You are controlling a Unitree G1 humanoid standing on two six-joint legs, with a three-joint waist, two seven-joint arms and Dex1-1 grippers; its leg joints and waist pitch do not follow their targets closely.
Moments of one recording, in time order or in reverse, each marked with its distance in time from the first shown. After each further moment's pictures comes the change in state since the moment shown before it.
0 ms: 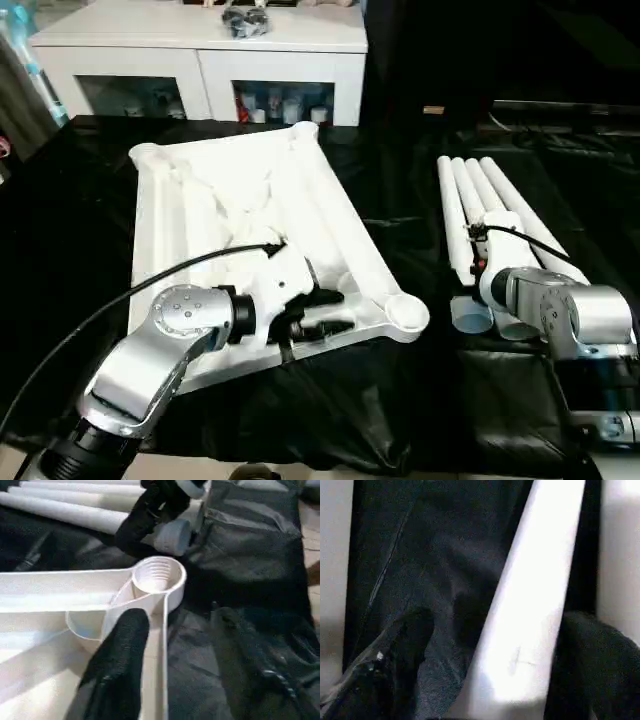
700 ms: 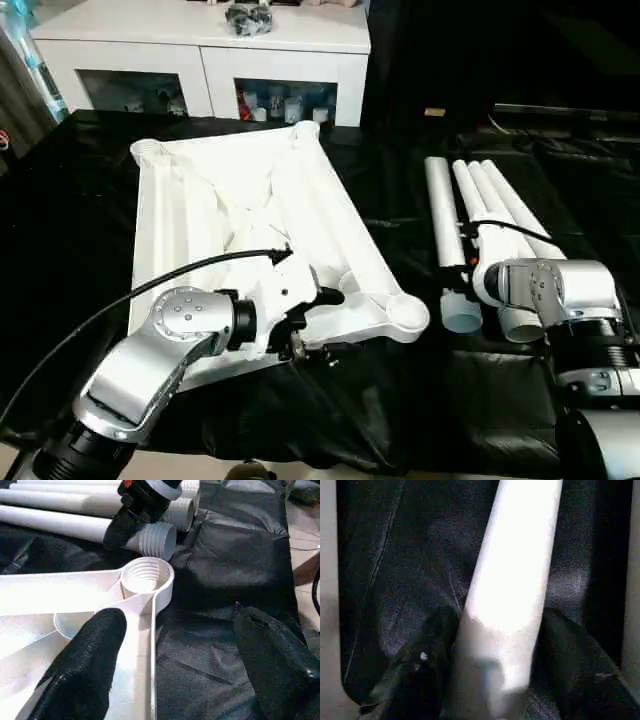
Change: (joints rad) left arm -0.001 0.010 -0.019 -0.018 -0.011 0.006 0.000; right arm -0.139 -0.003 0.003 0.250 -0.011 -0.002 0.042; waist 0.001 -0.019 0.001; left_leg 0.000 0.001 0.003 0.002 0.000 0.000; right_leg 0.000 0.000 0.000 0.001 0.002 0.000
